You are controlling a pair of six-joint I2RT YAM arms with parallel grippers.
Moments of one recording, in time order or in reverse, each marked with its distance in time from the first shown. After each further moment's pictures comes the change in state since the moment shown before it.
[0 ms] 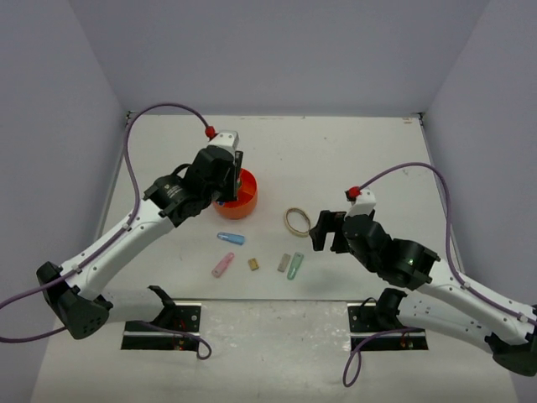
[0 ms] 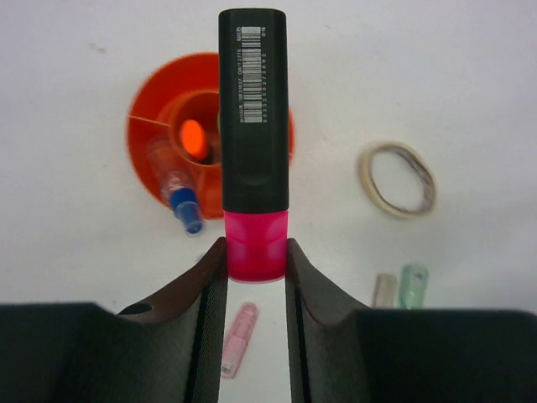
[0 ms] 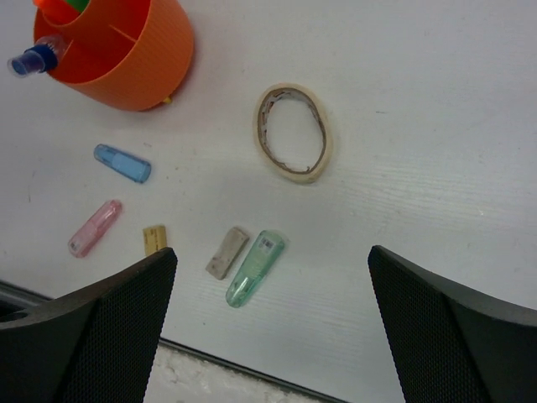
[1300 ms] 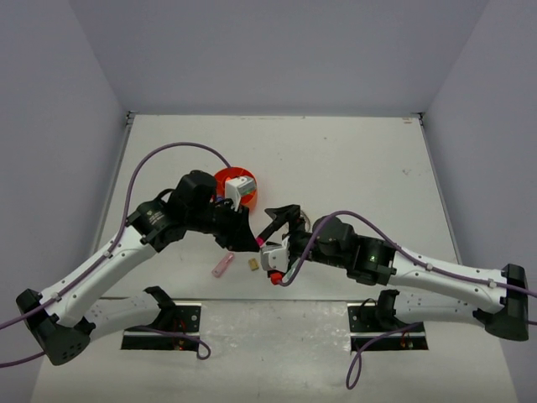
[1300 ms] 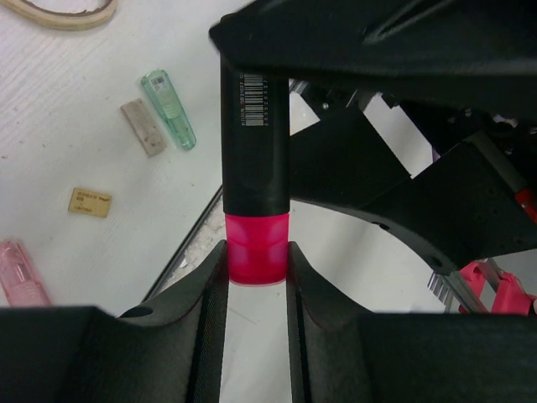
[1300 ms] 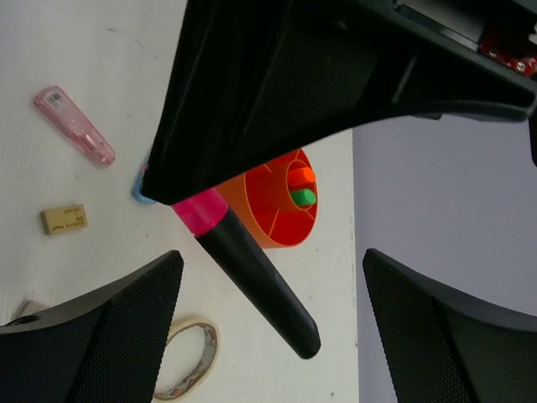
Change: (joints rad) left arm 0.003 -0.226 -0.229 0.015 0.961 0.081; right arm 0.203 0.239 0.042 0.538 -0.491 -1.667
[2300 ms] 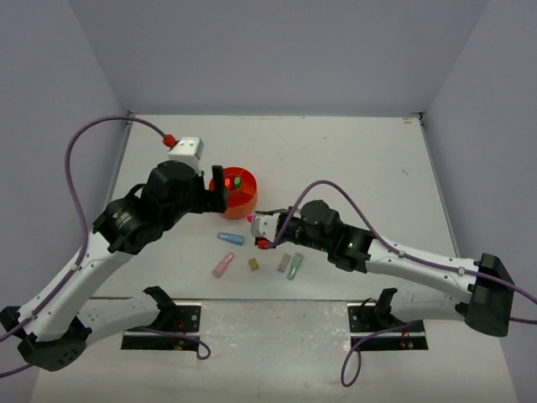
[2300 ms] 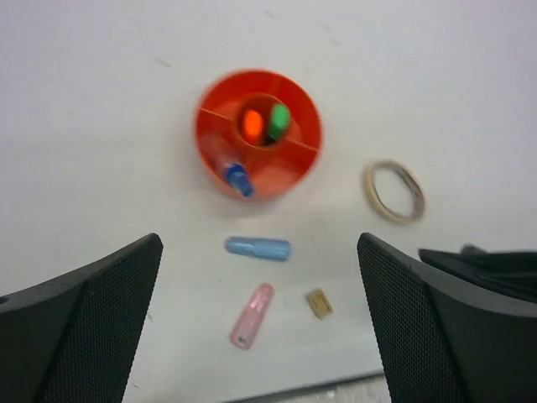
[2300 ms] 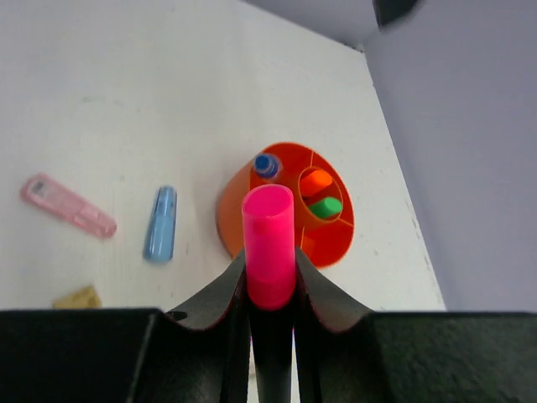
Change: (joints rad) left arm -0.004 -0.039 0.232 -0.140 -0.909 -0.080; right arm -0.110 0.180 0.010 0.225 -0.090 0.246
